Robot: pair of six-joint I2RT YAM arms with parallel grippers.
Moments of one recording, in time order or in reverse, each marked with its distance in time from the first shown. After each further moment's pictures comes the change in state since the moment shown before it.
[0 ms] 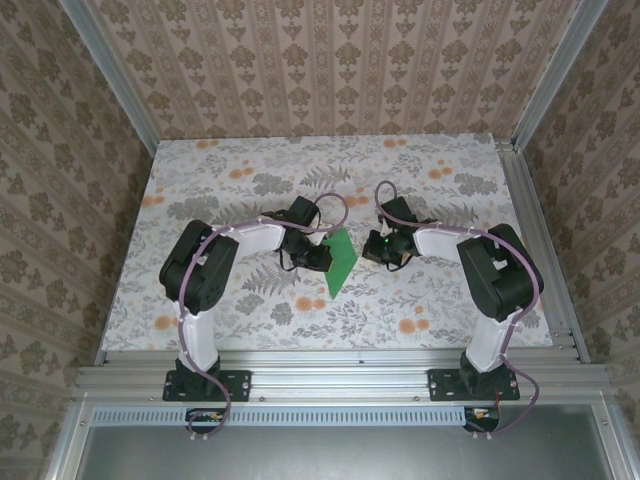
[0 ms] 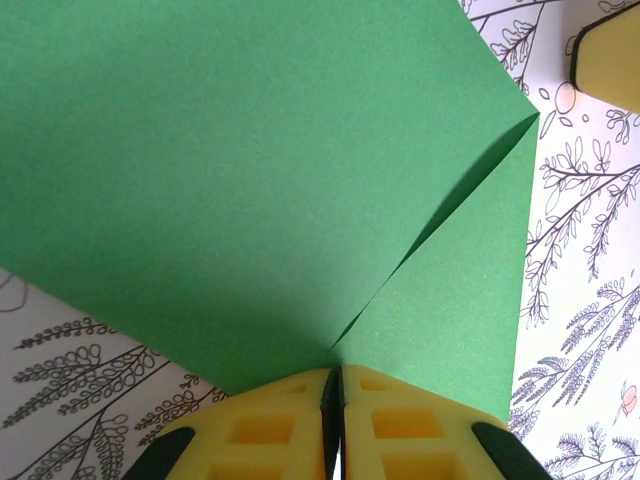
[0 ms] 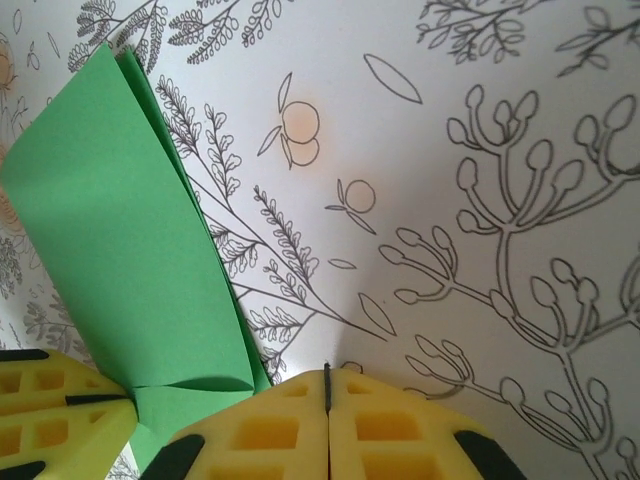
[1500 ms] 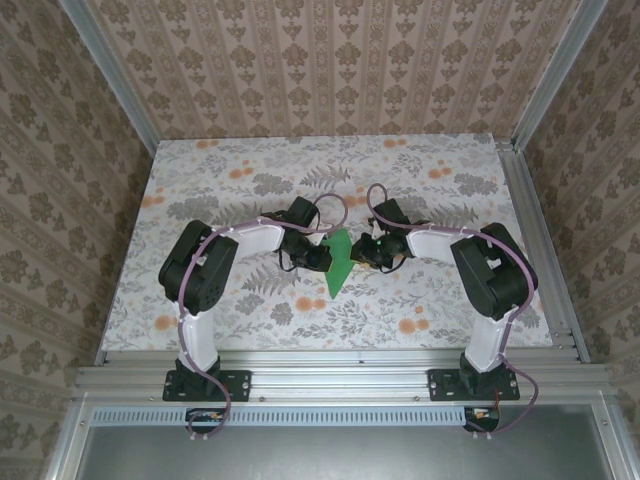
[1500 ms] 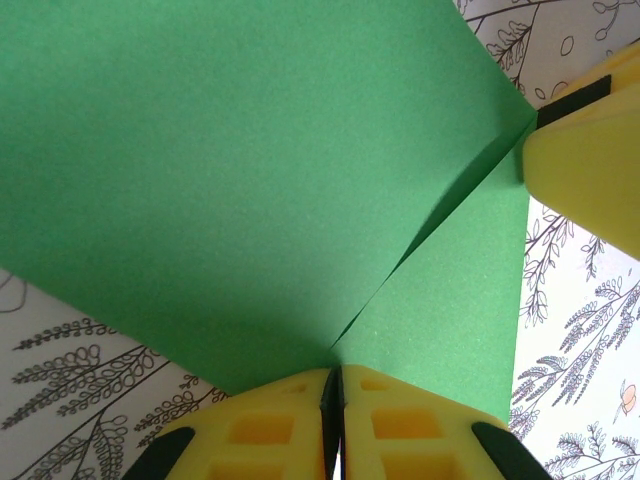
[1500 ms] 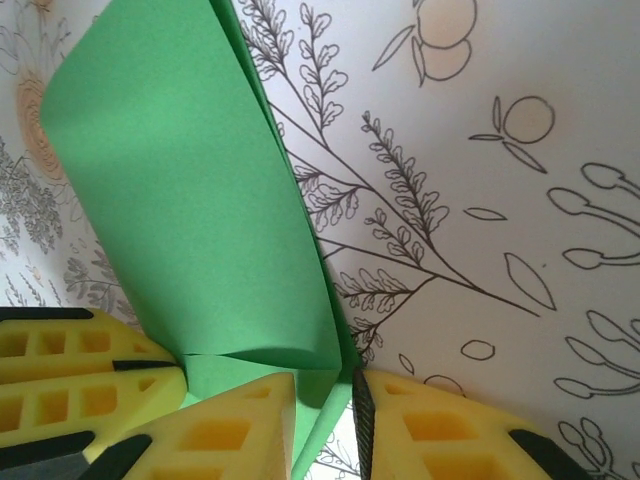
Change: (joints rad) left arm 0.001 -0.004 -0.011 0.015 0.005 0.002; right arm 0.047 0.032 0.018 0.022 -0.072 0.031
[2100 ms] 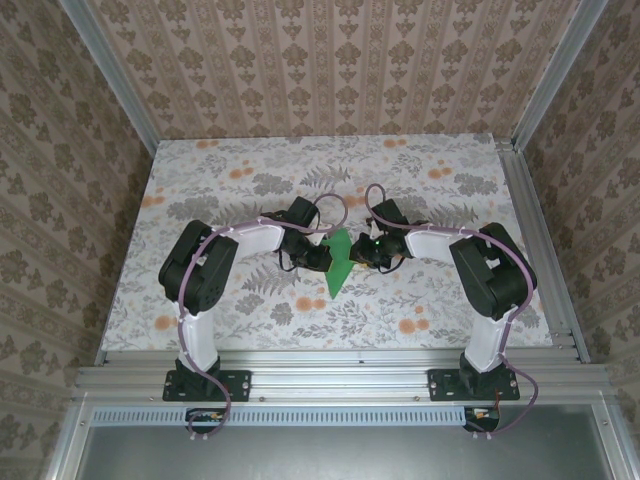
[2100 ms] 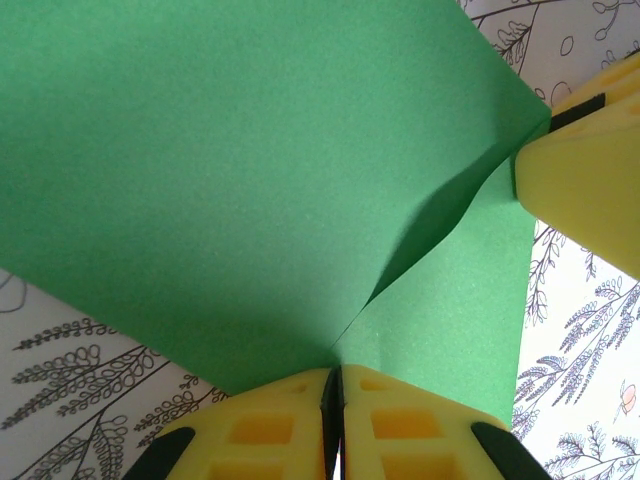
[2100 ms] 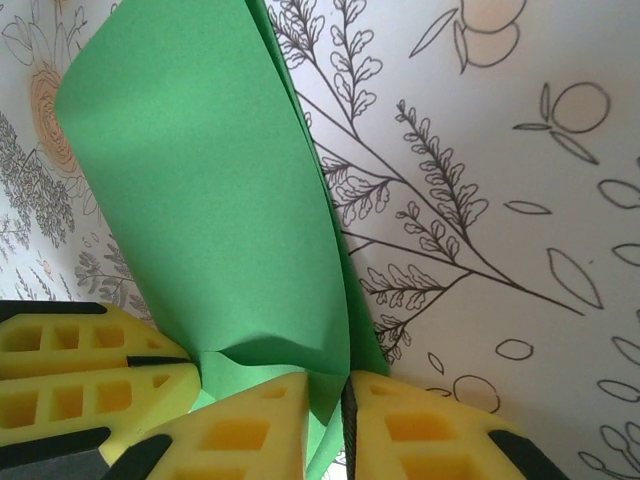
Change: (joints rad) left arm 0.000 0.000 0.000 0.000 0.000 0.000; right arm 0.014 0.000 0.002 0.009 -0.006 0.009
